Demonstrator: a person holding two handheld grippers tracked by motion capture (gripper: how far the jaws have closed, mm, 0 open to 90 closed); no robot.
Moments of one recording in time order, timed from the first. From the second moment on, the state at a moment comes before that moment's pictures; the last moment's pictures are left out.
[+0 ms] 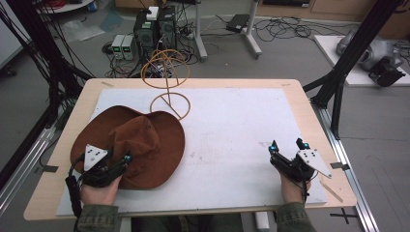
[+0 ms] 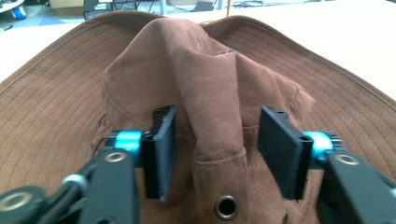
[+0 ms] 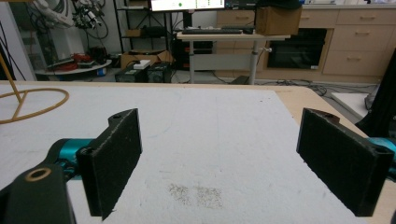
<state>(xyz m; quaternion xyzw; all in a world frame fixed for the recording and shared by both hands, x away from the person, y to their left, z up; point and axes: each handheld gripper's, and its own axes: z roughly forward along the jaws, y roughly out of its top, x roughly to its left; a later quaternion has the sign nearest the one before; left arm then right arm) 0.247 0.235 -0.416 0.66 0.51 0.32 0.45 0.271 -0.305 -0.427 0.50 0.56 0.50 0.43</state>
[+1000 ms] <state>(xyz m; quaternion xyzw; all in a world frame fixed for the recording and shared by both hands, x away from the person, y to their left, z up) 0.241 0.238 -0.416 0.65 0.49 0.35 0.46 0.272 -0.304 -0.428 0.51 0.56 0.49 0.43</state>
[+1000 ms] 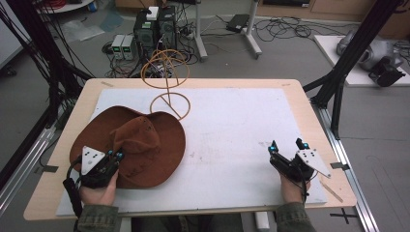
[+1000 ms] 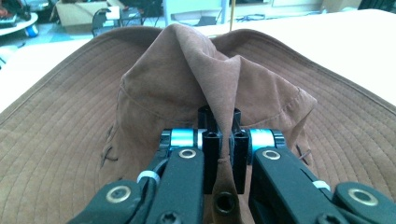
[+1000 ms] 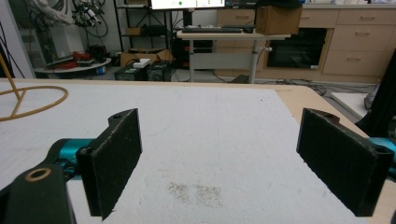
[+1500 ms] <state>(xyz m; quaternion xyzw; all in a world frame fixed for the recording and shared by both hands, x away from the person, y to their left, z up) 0.235 0.237 -0.413 0.64 0.46 0.38 0.49 0.272 -0.304 -0.429 0.51 0.56 0.49 0.43</state>
